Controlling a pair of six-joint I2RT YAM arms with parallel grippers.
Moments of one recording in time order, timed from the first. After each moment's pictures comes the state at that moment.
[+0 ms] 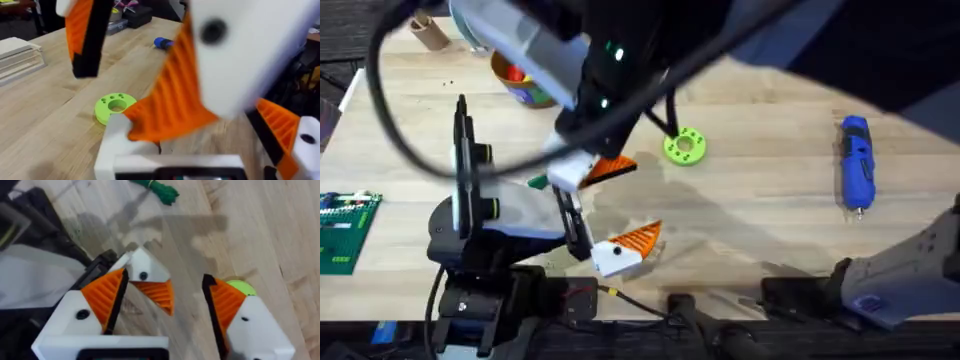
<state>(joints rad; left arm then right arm) -0.06 0.01 0.01 -0.12 1.15 -0.02 1.02 1.84 1.93 -1.27 -0.05 -0.07</state>
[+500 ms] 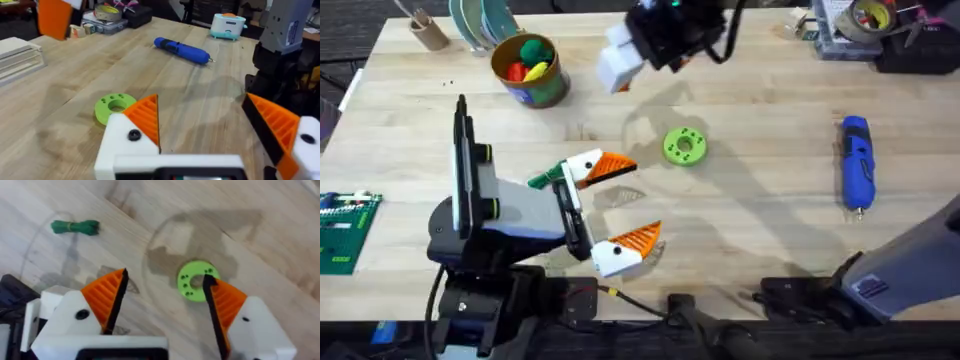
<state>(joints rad) -0.06 0.01 0.01 -0.12 1.15 -0.02 0.70 1.84 1.95 -1.26 -0.05 0.15</state>
